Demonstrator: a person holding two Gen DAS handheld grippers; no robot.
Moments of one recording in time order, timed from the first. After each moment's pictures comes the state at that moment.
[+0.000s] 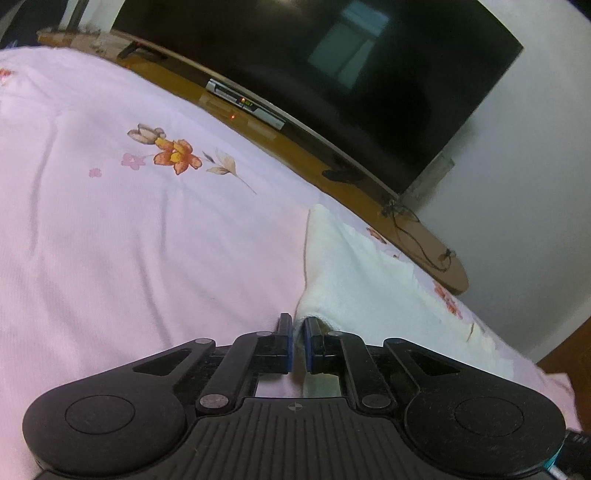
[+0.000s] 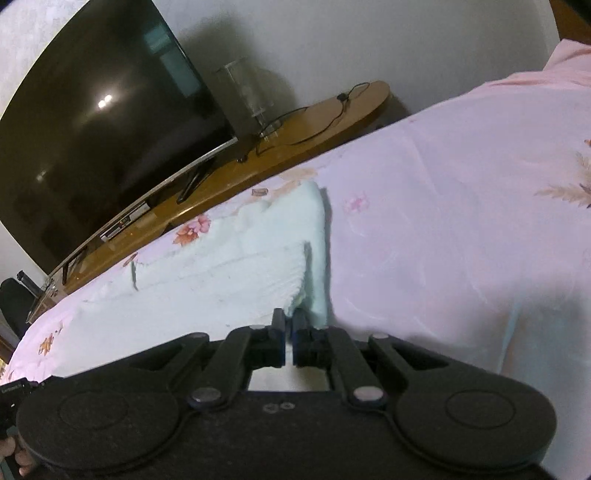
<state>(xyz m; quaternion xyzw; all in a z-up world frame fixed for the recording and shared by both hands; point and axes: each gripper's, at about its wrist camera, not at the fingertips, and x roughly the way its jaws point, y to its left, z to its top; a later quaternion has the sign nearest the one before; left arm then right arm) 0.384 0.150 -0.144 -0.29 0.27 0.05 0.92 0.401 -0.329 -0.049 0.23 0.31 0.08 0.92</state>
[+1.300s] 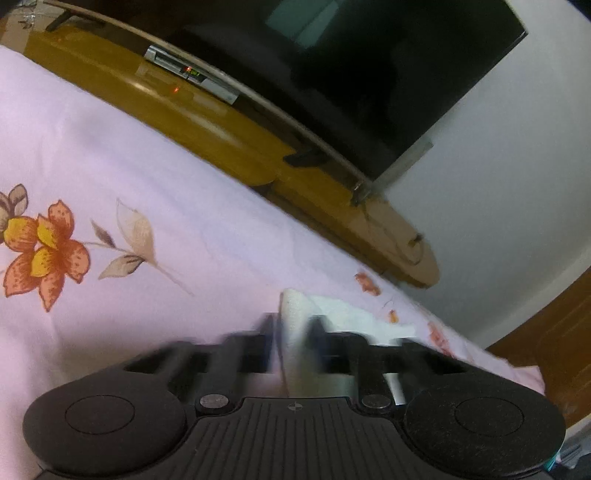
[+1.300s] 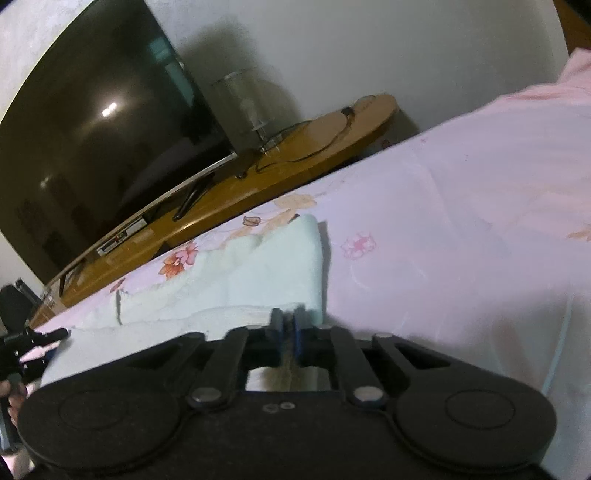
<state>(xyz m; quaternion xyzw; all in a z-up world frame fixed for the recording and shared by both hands) 0.524 0.206 -0.142 -0.31 0.32 -0.06 0.90 0.441 -0.333 -0.061 0.20 0.29 0.09 0.93</state>
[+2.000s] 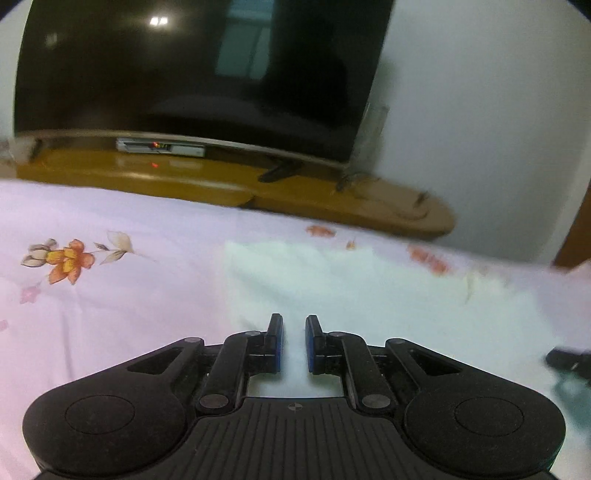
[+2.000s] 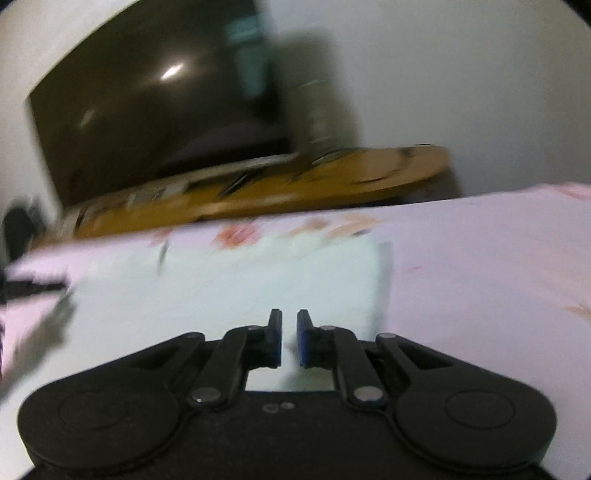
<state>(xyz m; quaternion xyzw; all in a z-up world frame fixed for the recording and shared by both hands) 0.443 0.104 -0.115 -0.08 0.28 -0.01 0.96 0.404 -0.260 -0.051 0.02 0.27 0.15 0.95</state>
